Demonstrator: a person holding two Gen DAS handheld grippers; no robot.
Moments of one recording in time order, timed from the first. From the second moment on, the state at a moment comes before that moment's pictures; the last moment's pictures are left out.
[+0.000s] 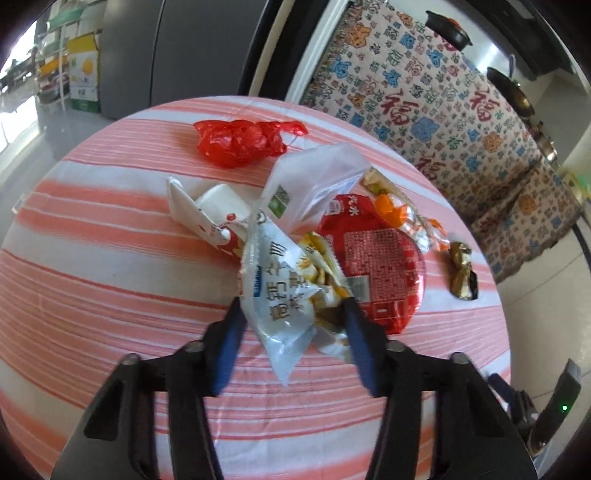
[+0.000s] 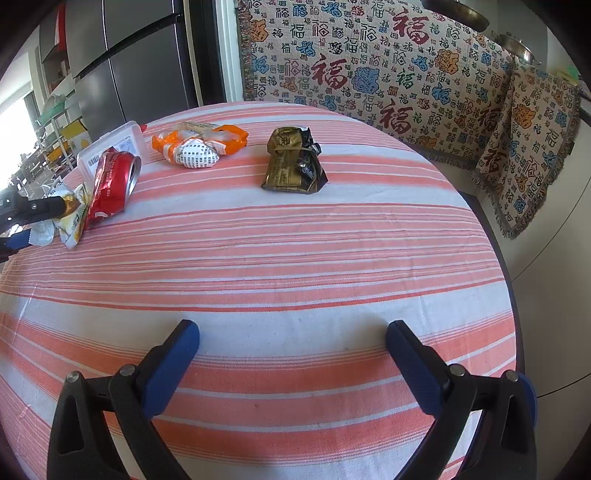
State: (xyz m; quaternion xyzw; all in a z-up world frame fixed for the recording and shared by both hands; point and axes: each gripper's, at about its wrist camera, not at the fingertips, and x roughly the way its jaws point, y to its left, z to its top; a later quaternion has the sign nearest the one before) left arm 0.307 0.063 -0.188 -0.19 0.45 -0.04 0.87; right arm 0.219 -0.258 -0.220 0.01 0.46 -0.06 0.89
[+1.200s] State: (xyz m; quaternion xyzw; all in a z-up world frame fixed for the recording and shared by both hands) left arm 0.215 0.041 -0.170 0.04 0.47 -0.25 0.85; right arm 0.217 -0.258 -0.218 0.01 0.46 -0.06 0.88
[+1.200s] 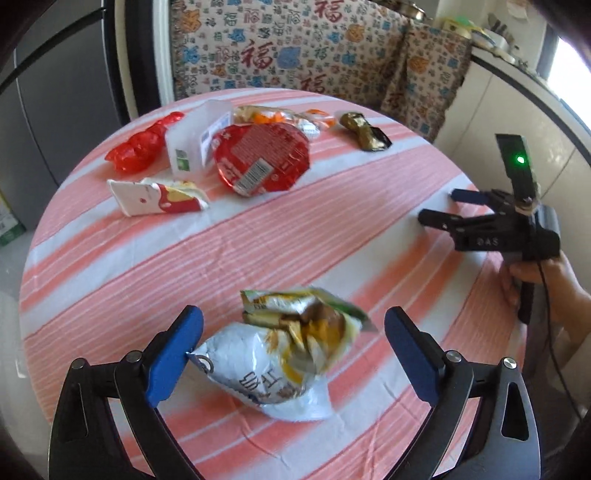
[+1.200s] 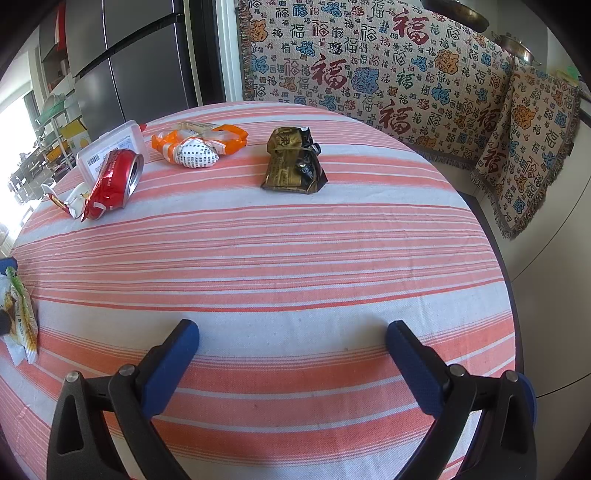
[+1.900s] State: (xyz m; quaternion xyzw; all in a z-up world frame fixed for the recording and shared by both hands) left arm 0.196 0.018 -0.198 0.06 0.44 -0.15 0.88; right arm 0.259 -0.308 -0.174 0.10 0.45 -0.04 0.89
